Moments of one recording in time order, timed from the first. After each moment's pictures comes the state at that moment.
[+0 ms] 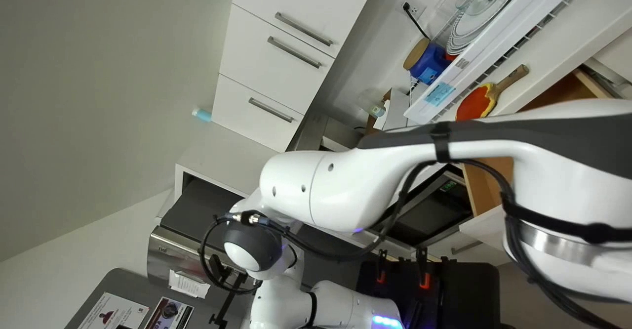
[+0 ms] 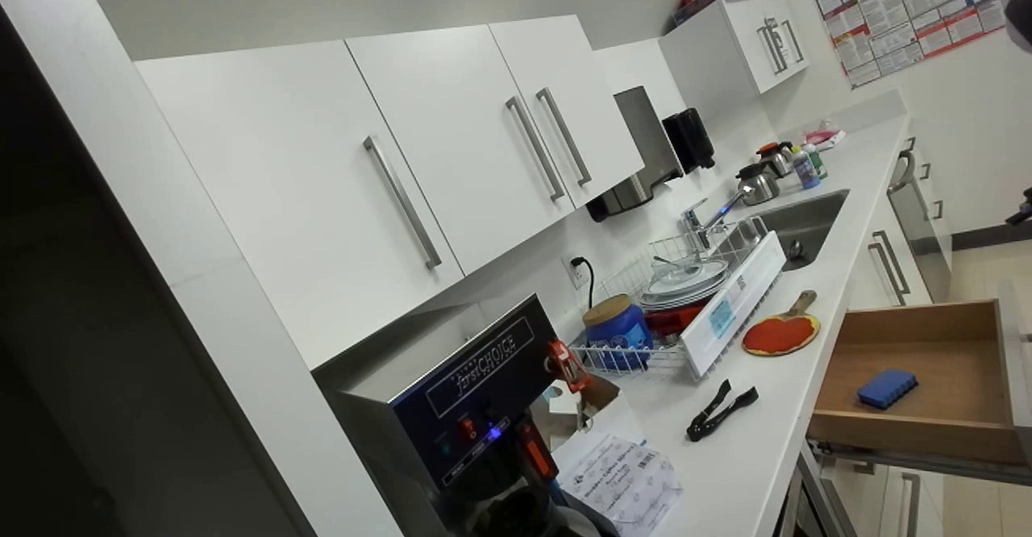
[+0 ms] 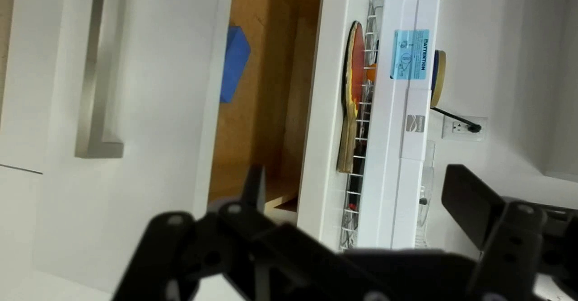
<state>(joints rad) -1.12 0.93 -0.33 -1.53 1.23 1.47 -1.03</state>
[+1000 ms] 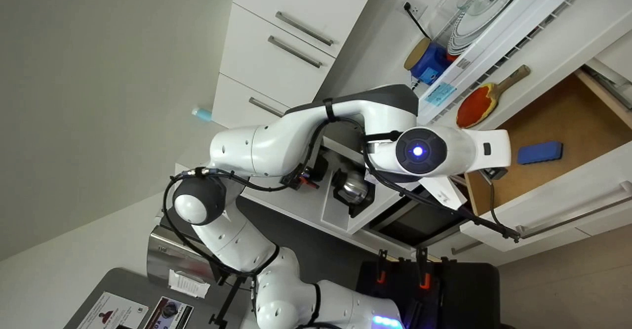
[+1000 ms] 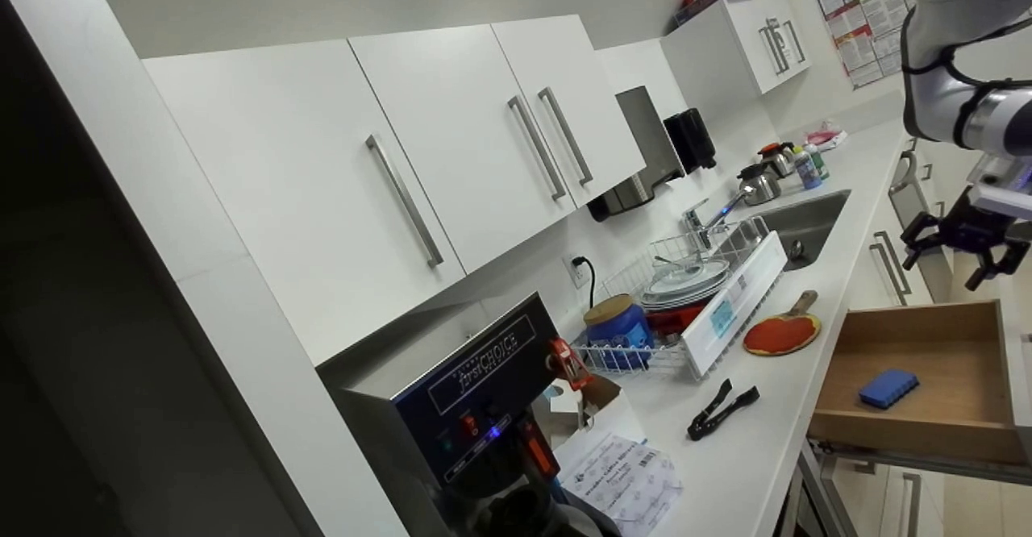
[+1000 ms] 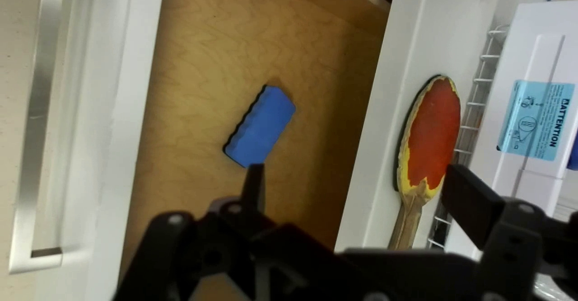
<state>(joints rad) -0.64 0.41 -0.34 -2.19 1.17 2.19 -0.87</state>
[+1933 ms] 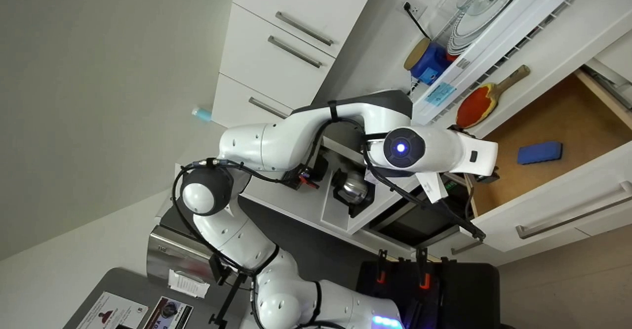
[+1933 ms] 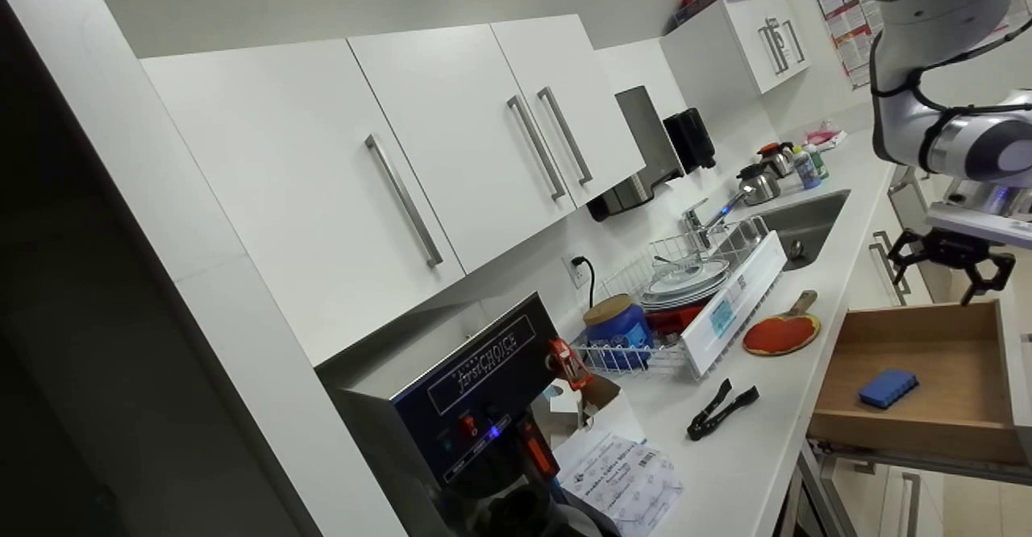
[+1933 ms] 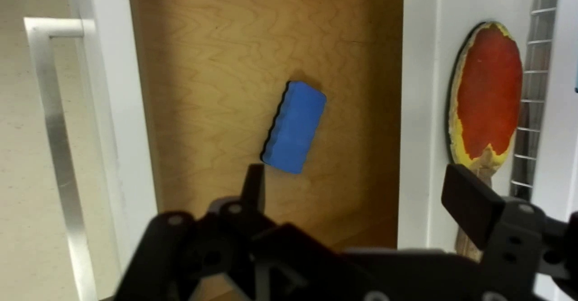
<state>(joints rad) -0.52 0.42 -0.35 -2.24 1.25 2.38 -0.60</state>
